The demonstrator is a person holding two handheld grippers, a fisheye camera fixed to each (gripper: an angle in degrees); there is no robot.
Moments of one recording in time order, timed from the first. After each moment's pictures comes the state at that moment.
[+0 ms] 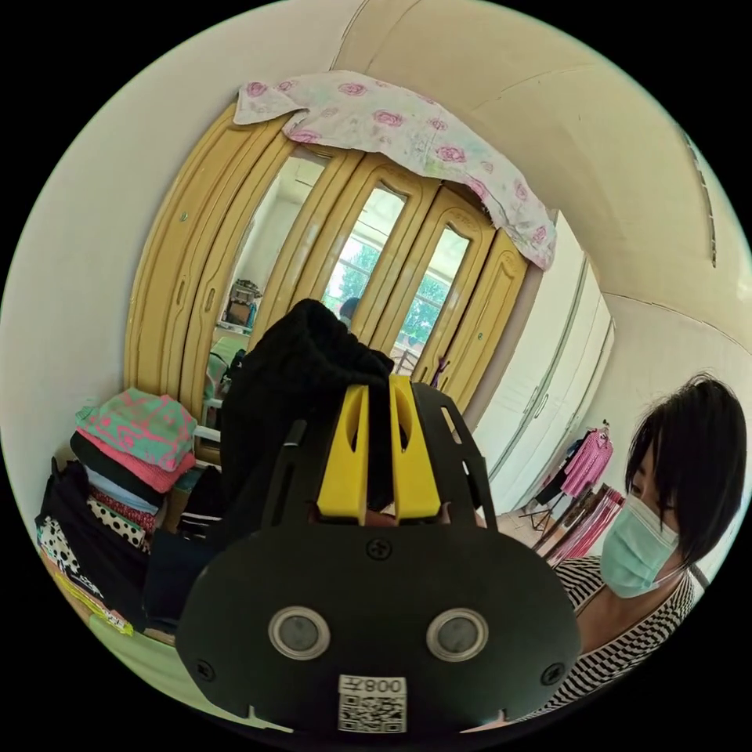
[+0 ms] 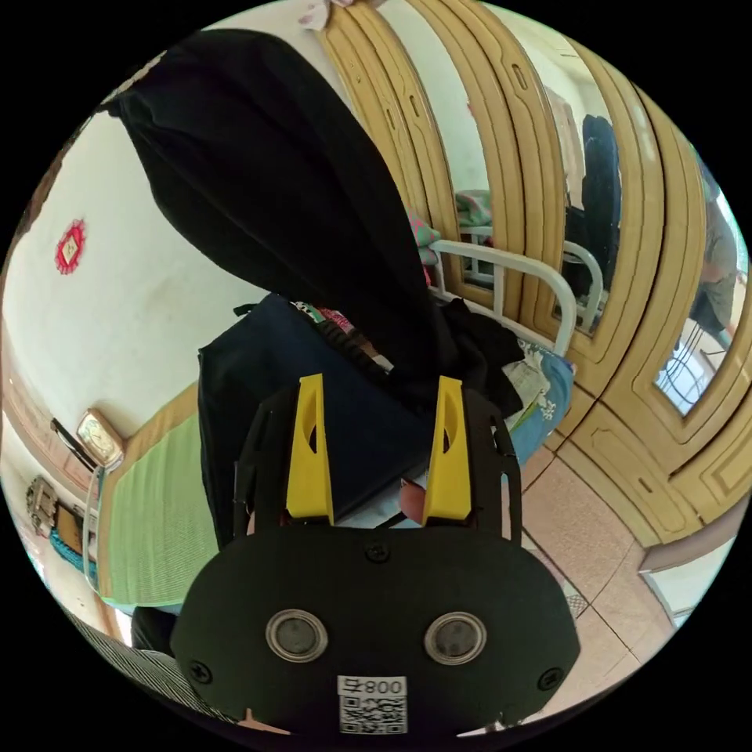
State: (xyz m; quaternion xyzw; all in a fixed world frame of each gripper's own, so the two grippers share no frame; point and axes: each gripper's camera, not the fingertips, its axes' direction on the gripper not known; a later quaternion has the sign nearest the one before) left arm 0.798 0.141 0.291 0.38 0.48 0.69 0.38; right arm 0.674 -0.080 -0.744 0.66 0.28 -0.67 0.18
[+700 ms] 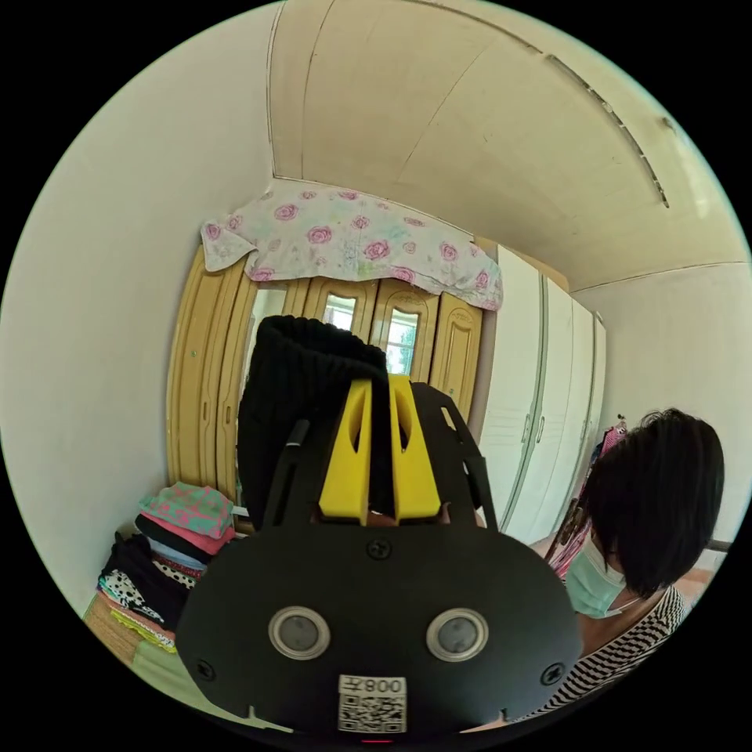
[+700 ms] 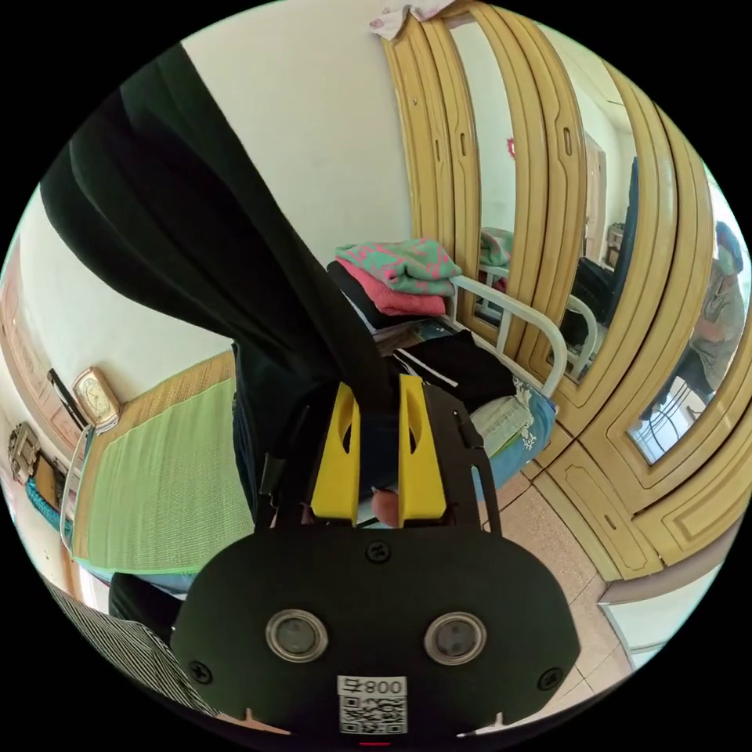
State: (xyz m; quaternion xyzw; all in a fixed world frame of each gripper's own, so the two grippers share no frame) left arm 0.377 0.358 -0.044 0.52 0.51 0.62 0.30; right arm 0.762 -0.014 -0.600 0.63 0.32 -0.70 0.11
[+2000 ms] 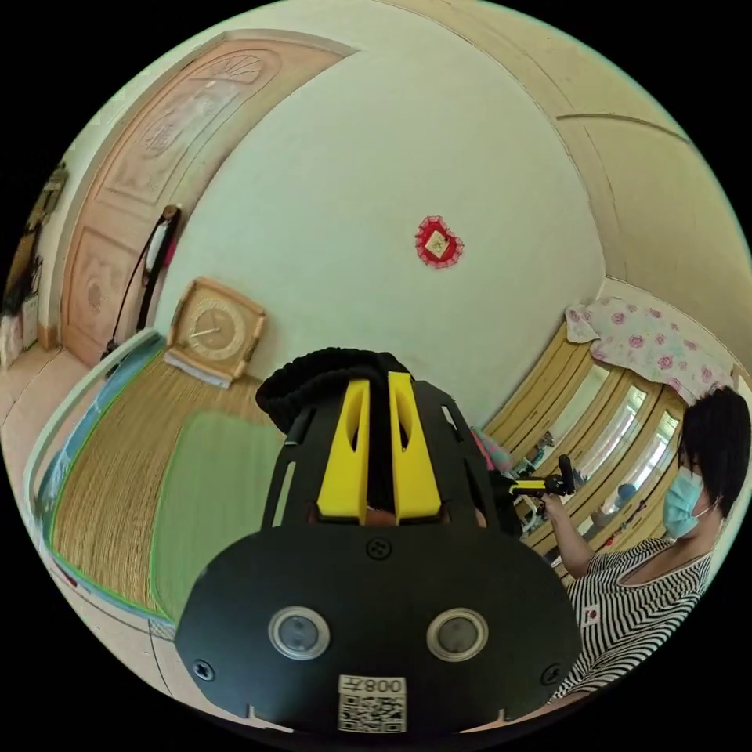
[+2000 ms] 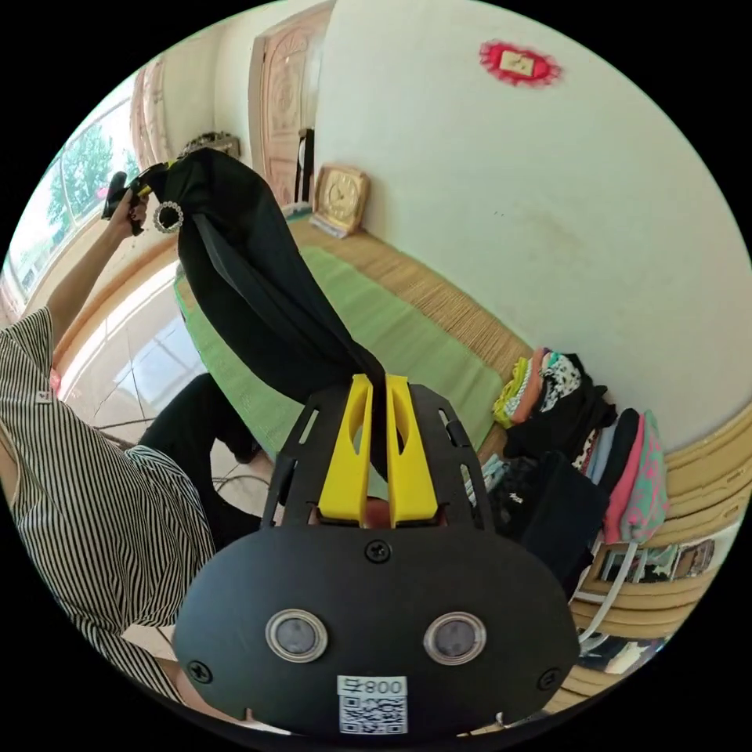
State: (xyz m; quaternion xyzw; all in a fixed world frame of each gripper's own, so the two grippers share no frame) left arm -0.587 0.271 -0.043 0.60 0.44 0.05 0.67; right arm 0.750 -0.029 0.091 0.17 0.69 -0.70 -0.05
